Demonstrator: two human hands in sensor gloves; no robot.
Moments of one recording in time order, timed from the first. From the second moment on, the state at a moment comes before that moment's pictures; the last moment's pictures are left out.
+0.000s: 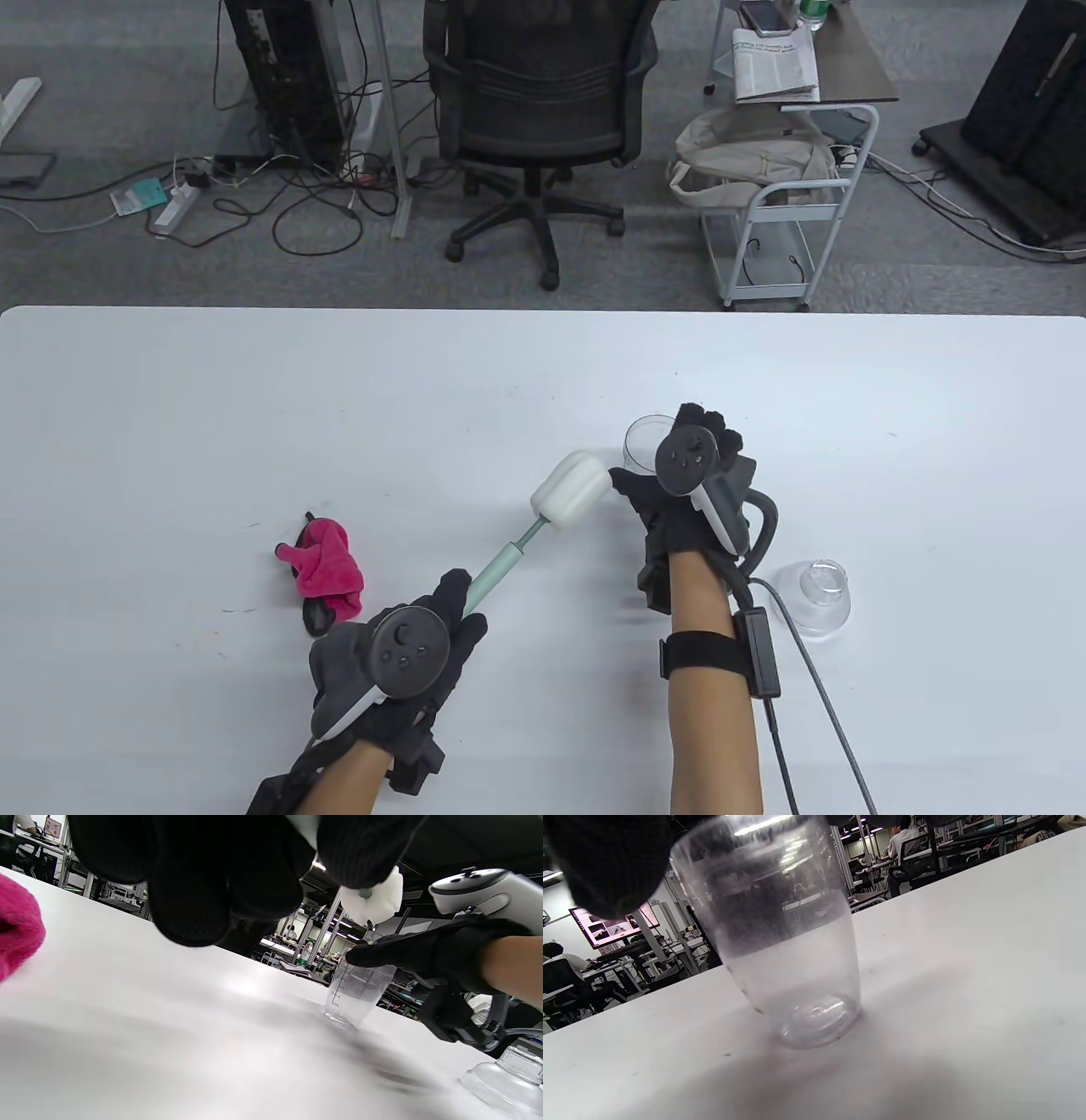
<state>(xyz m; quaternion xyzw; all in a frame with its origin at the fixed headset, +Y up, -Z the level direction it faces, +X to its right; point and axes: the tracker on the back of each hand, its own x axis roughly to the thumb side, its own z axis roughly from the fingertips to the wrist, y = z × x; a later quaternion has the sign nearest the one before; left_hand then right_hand) -0.165 -0.682 -0.232 0.00 -0.11 0.17 0.98 0.133 -0.700 -0.400 -0.12 -0.02 0.97 0.20</state>
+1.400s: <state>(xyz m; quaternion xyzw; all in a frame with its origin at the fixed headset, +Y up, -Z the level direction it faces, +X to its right) -0.149 -0.668 -0.210 0.06 -0.30 0.08 0.95 0.089 -0.670 -0.220 0.35 -0.08 0.93 0.01</state>
